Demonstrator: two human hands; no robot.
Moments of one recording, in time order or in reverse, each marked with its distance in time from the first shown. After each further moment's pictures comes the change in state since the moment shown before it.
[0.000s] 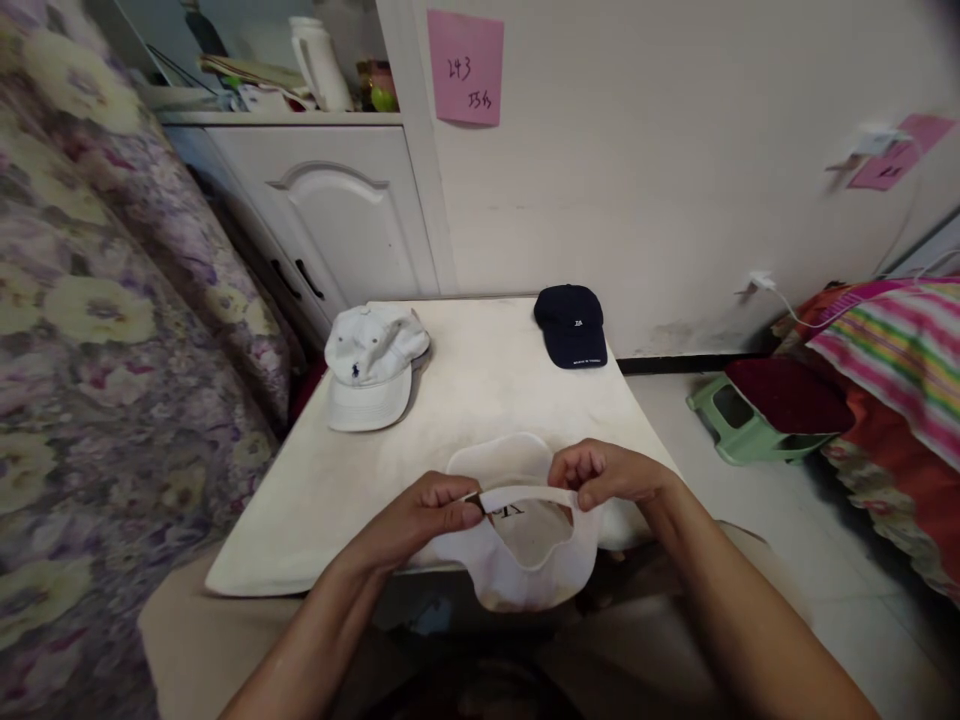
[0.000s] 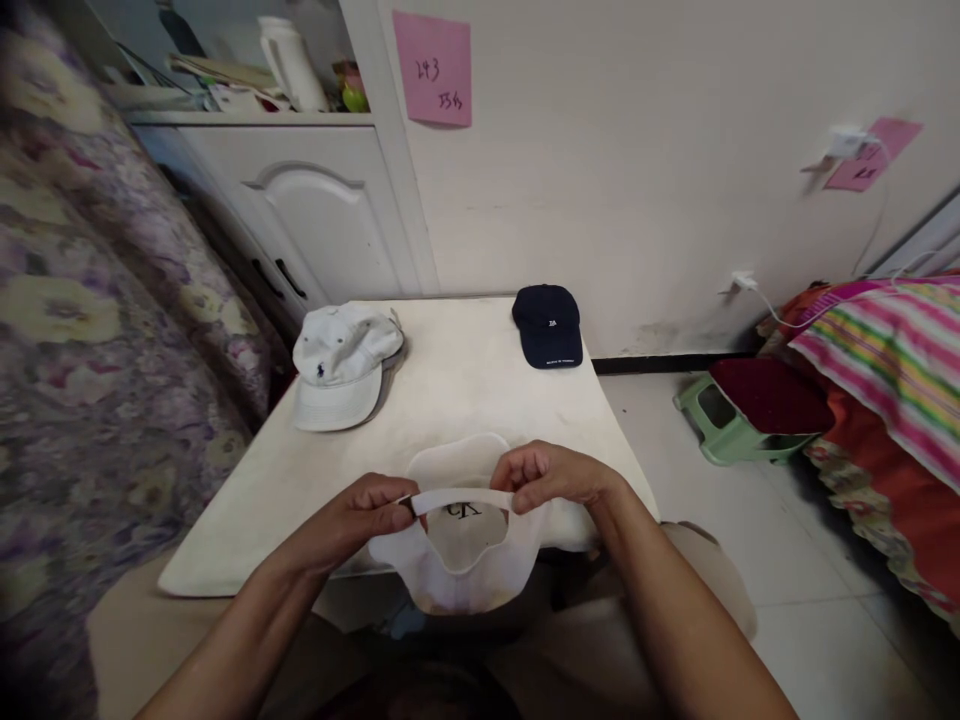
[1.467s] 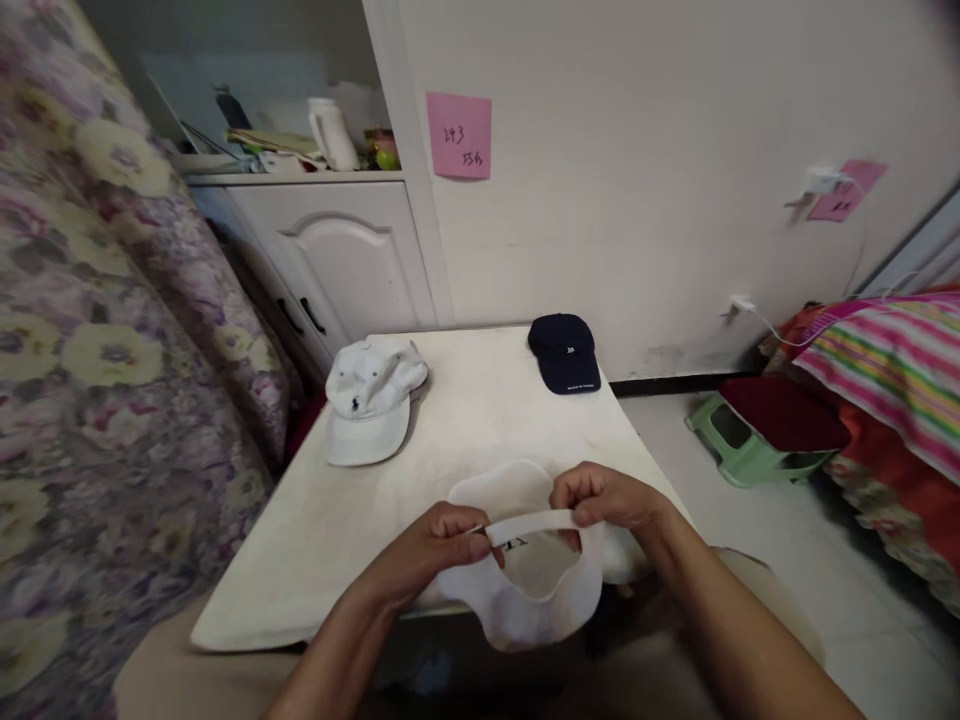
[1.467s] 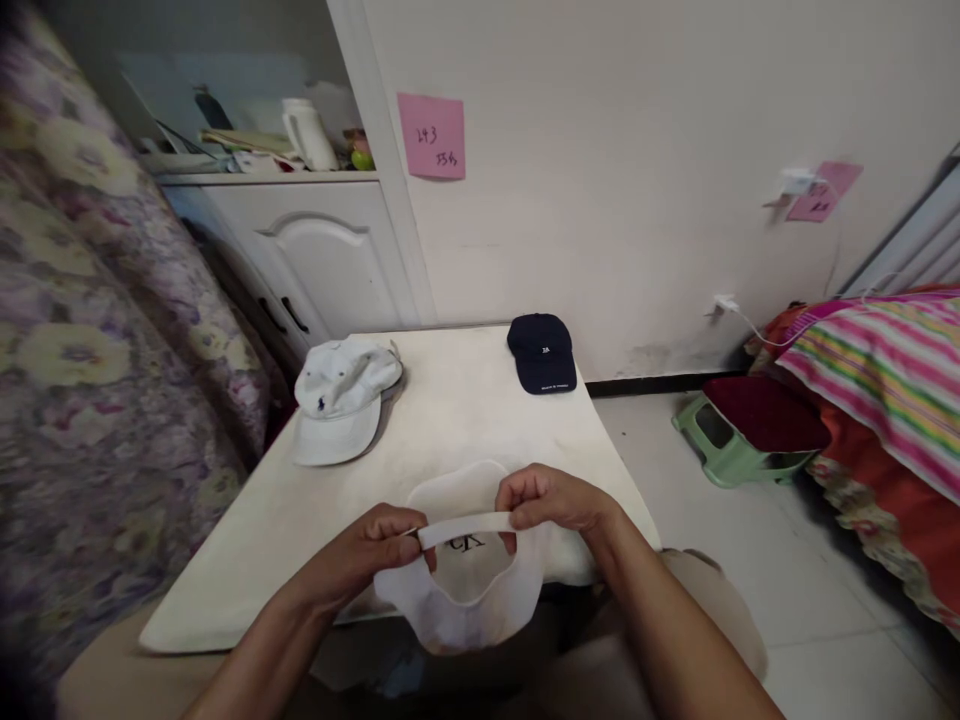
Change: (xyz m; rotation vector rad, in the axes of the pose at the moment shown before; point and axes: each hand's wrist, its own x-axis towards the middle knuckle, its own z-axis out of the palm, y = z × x) left_hand 0.006 0.006 0.010 -0.036 0.018 0.032; right_hand 0.002 0.003 0.000 -0.010 0.020 -0.122
